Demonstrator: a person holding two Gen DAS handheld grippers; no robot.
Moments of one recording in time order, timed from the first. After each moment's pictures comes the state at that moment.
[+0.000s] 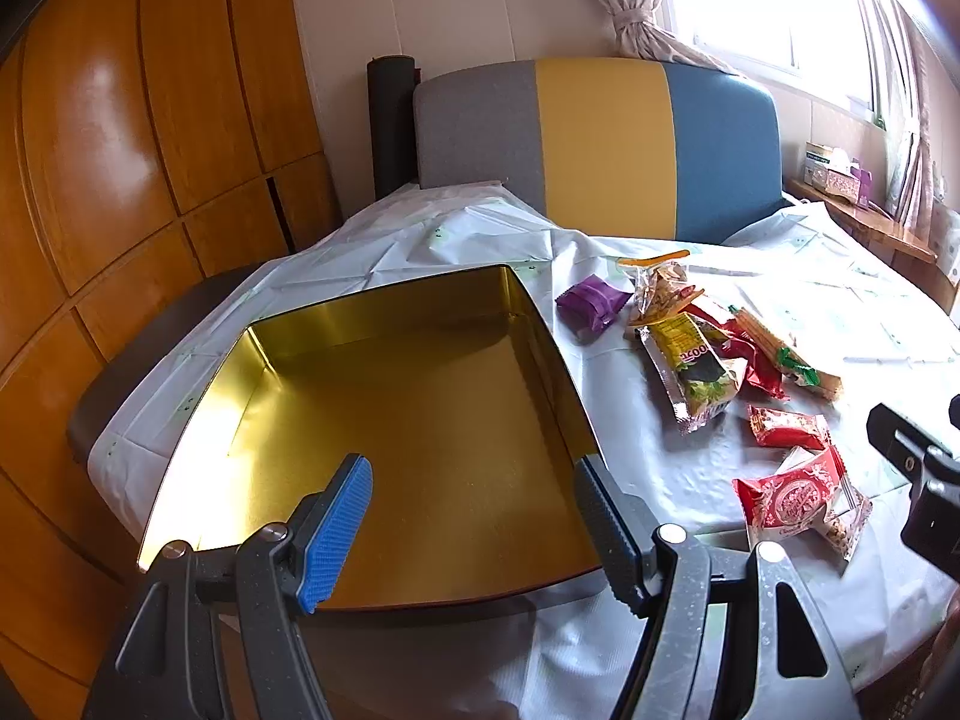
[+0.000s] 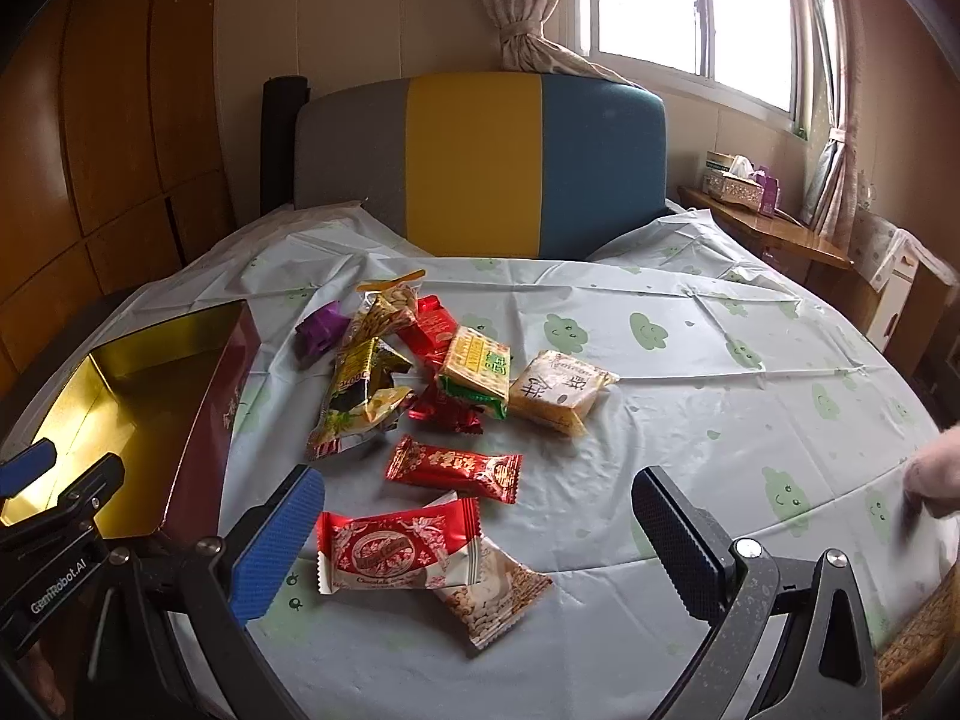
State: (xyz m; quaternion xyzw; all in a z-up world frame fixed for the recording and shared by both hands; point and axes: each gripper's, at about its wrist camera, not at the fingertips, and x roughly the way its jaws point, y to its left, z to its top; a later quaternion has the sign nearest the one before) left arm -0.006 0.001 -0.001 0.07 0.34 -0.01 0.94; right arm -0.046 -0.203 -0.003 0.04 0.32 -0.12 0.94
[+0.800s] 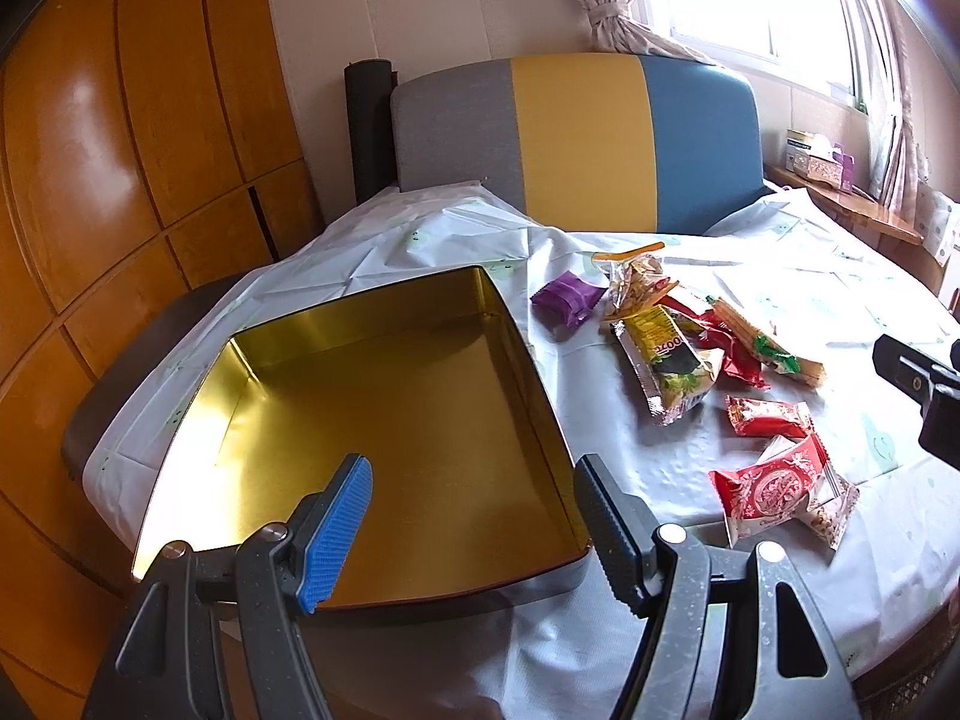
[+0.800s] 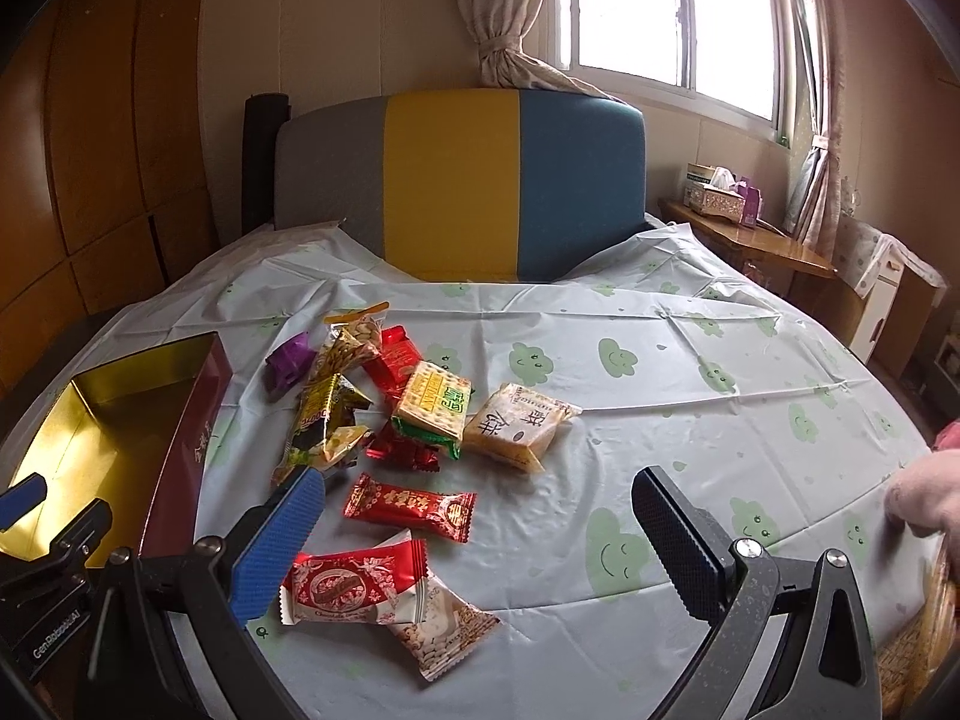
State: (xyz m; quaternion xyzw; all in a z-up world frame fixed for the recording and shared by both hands) left arm -0.008 -0.010 0.002 0.09 0.34 -0.03 0.94; right arm -0.042 -0.228 0.011 0.04 0.30 -0.14 0.94
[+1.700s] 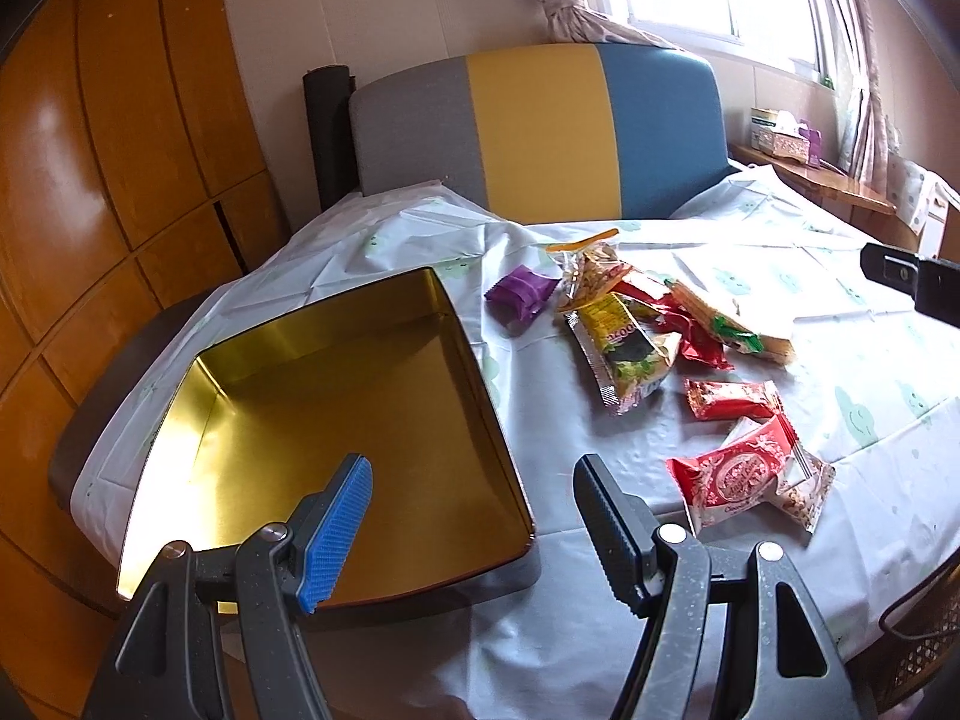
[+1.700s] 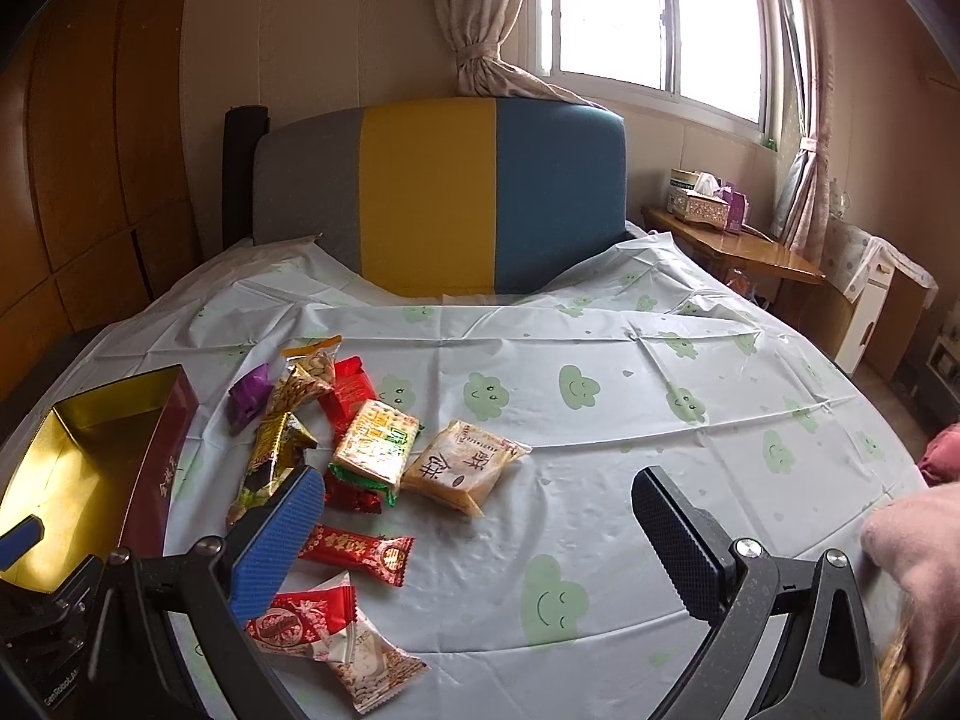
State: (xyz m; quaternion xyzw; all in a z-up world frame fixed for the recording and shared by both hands) left arm -0.010 -0.034 0.000 0.12 0.34 -0.07 0.93; right arm -0.032 -0.273 0.032 0.04 0.30 -0.15 0.94
